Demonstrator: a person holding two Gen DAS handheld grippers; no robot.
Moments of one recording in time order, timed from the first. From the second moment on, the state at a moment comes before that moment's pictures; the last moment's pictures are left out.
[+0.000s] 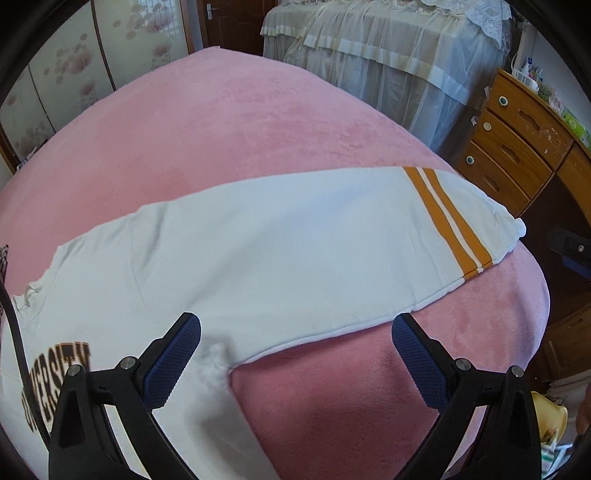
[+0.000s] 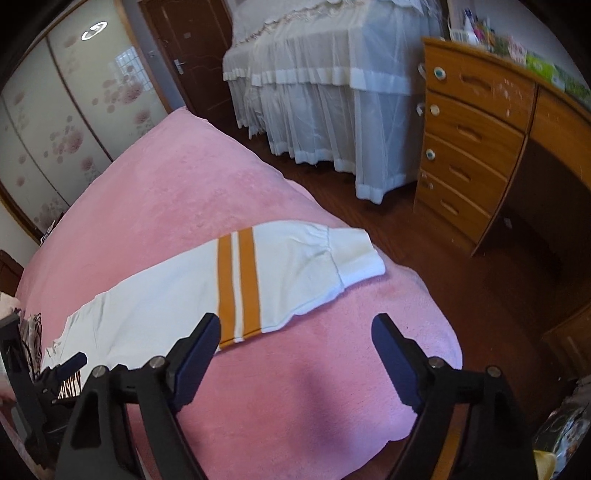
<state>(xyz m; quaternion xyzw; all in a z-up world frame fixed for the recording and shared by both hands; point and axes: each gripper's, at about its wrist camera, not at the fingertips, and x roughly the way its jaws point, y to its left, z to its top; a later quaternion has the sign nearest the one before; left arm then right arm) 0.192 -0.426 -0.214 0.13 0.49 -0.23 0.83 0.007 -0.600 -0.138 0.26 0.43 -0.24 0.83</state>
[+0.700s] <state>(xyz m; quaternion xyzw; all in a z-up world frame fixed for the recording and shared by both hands) 0.202 -0.448 -0.237 0.12 0.52 -0.24 0.81 0.044 -0.652 -0.202 0.37 0.44 -0.24 0.78</state>
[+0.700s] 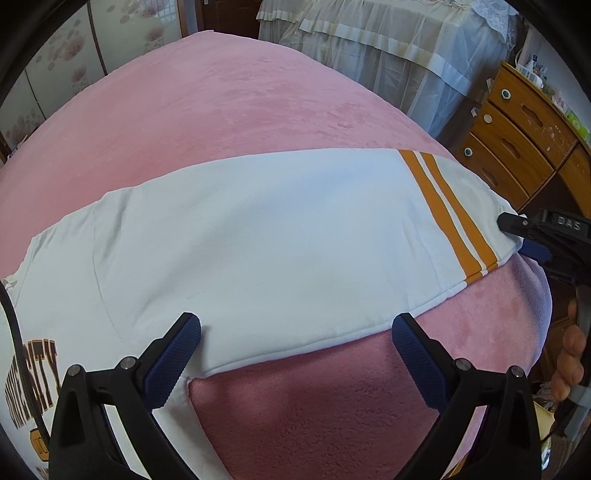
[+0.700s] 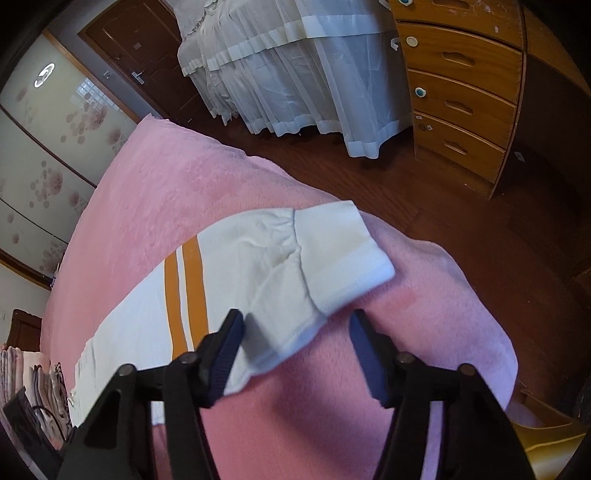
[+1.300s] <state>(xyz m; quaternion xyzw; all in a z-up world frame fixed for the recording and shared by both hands) 0.186 -0.336 -0.141 0.08 0.46 -0.18 0.87 0.059 -0.552 -0.083 0.30 0.33 -0.08 0.89</state>
